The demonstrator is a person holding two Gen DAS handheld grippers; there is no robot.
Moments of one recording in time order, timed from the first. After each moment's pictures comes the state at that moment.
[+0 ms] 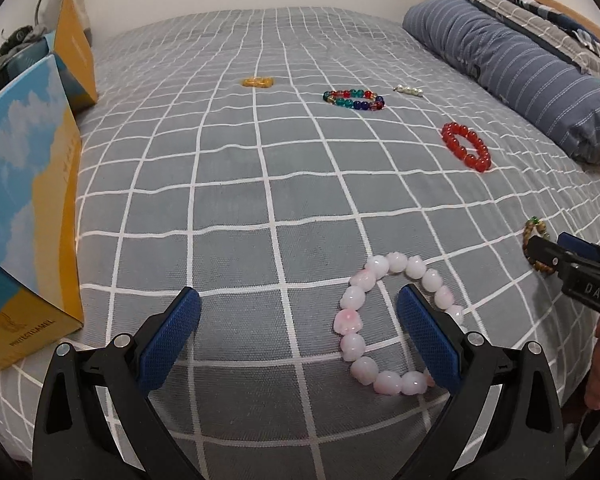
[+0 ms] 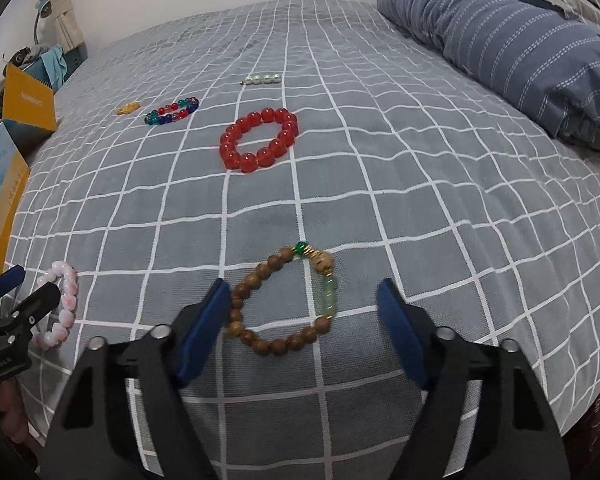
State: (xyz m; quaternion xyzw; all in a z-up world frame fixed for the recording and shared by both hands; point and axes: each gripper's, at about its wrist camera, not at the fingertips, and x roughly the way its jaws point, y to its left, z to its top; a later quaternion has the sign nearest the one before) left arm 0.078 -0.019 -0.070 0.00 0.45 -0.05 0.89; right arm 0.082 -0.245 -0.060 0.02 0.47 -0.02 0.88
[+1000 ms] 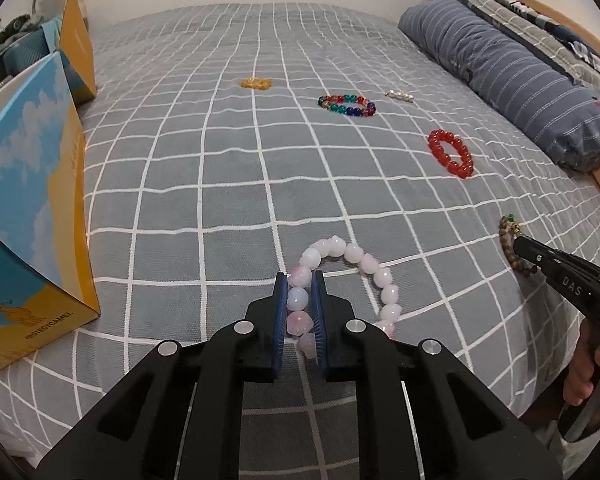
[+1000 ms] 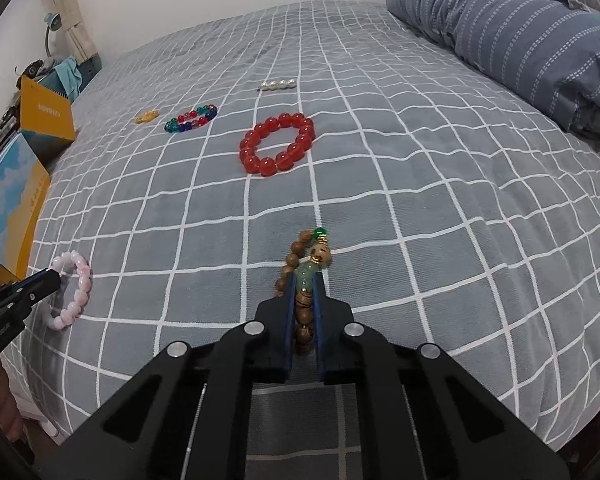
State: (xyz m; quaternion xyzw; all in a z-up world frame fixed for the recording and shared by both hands) left arm 0.070 -0.013 -0.048 -0.02 0.46 -0.07 0.88; right arm 0.075 -0.246 -0.053 0.05 0.46 0.01 0.89
